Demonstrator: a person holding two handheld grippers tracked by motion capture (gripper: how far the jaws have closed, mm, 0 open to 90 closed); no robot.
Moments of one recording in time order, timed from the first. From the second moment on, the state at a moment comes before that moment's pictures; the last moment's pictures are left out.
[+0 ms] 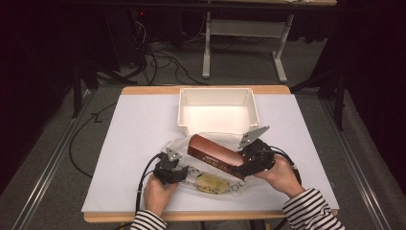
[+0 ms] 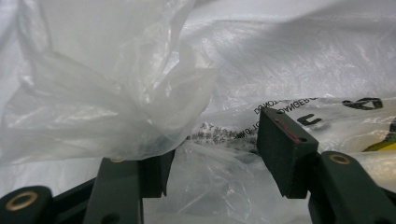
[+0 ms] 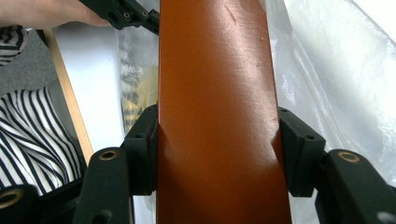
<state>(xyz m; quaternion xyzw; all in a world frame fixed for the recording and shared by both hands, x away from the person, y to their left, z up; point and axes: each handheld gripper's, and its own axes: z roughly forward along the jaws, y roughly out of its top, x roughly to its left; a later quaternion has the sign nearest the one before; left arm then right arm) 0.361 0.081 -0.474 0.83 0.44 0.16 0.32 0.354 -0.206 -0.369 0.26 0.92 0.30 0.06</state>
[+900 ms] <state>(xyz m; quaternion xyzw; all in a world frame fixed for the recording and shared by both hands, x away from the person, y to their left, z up) 0.362 0.081 -0.474 0.83 0.44 0.16 0.32 0.361 -0.212 -0.358 0.27 0.91 0.30 0.06</state>
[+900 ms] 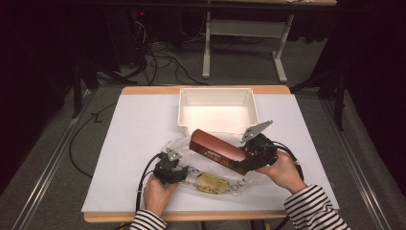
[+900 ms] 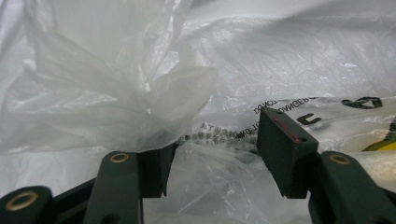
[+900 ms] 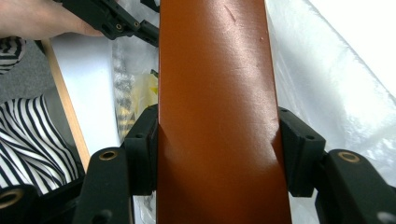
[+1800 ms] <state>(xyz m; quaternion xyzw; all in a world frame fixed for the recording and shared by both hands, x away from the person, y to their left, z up) 0.359 0.083 -0.476 0.82 0.43 0.16 0.33 0.377 -0.219 -0.343 0.29 0.90 0.31 0.05</state>
